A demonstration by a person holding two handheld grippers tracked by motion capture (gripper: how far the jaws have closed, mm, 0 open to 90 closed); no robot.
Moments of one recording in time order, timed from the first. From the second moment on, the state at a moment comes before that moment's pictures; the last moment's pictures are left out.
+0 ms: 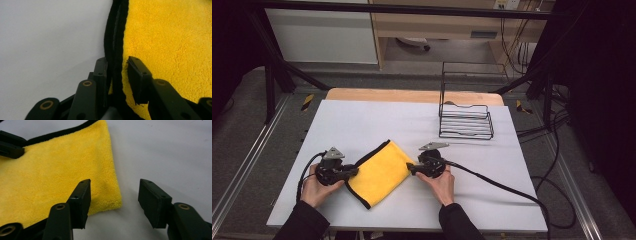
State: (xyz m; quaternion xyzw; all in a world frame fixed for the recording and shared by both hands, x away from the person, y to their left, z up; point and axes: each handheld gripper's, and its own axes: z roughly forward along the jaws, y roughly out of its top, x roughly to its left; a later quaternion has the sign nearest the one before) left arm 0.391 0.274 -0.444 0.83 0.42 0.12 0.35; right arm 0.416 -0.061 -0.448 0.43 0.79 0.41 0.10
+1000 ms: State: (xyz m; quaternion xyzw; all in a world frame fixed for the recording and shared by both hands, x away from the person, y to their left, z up) left arm 0.378 0.253 -0.434 0.82 0.43 0.09 0.36; right arm 0.412 -0.072 -0.421 0.46 0.79 0.40 0.05
